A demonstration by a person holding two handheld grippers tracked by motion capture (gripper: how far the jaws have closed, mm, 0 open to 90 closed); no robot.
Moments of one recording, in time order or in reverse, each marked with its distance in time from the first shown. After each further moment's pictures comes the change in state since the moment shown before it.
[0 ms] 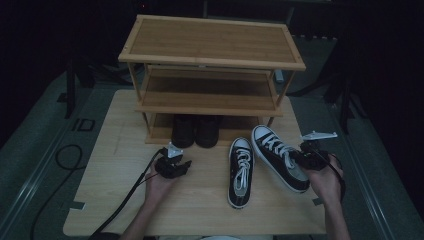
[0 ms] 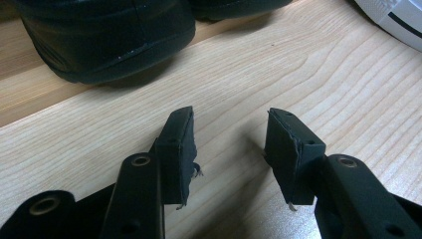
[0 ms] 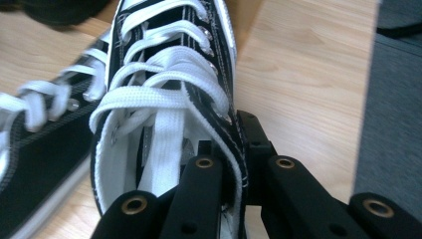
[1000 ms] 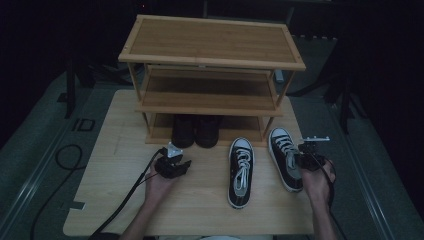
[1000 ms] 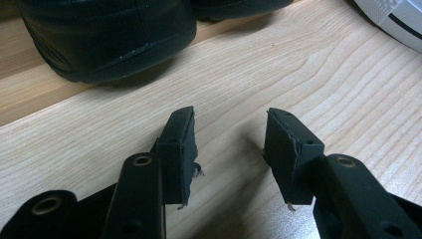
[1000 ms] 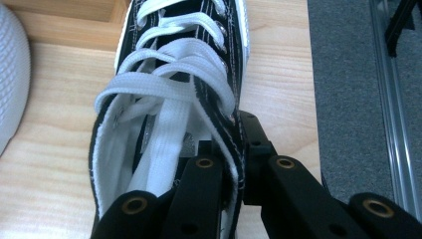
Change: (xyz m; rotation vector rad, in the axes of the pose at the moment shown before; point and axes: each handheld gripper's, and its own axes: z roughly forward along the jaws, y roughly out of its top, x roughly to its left) left arm 0.001 0.000 0.000 0.001 -0.001 -0.001; right arm -0.025 -0.024 0.052 0.094 -0.234 0.198
